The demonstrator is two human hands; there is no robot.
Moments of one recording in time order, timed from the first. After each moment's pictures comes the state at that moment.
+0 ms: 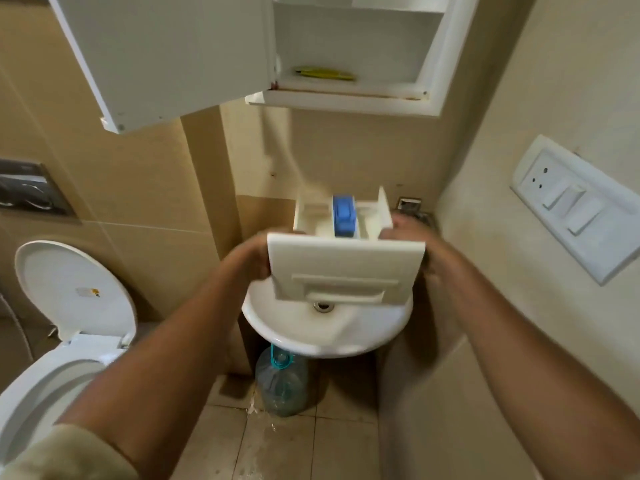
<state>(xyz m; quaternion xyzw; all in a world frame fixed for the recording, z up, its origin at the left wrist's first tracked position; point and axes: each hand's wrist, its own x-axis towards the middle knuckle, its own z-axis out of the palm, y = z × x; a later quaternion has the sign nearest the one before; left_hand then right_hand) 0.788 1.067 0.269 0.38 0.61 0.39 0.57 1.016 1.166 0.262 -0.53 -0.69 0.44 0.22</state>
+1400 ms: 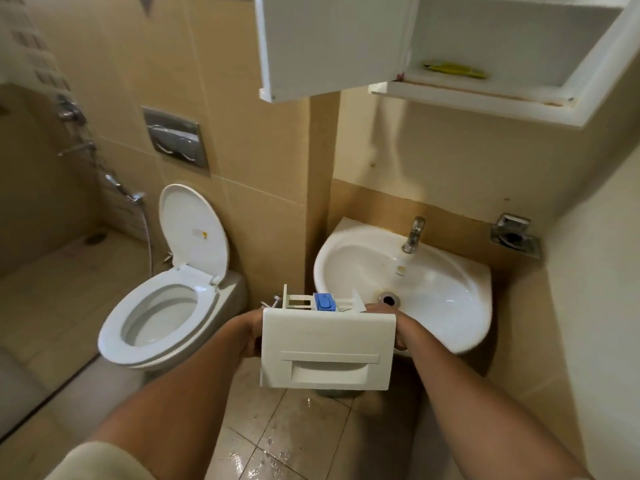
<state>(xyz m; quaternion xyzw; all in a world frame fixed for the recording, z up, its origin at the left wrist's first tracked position) 0.717 0.905 0.114 0.11 0.72 0.36 0.59 0.917 1.076 0.118 -0.54 -0.59 0.60 -0.06</state>
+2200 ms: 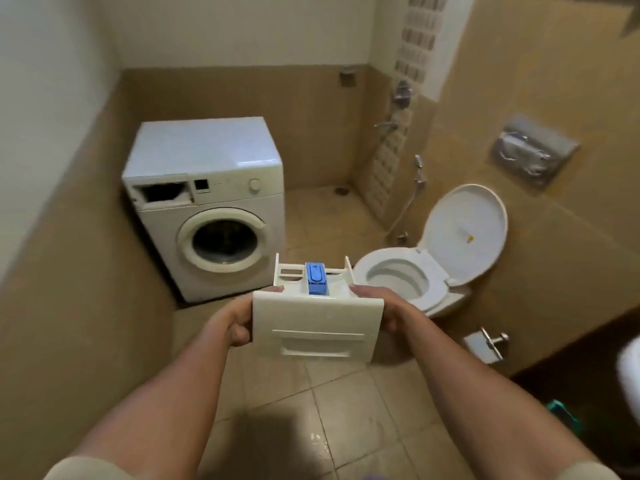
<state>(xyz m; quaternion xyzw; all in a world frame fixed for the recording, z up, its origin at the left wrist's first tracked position) 0.547 0.324 0.105 -0.21 0.61 0.67 0.37 0.569 0.609 0.113 -0.25 -0.67 0.65 -0.26</state>
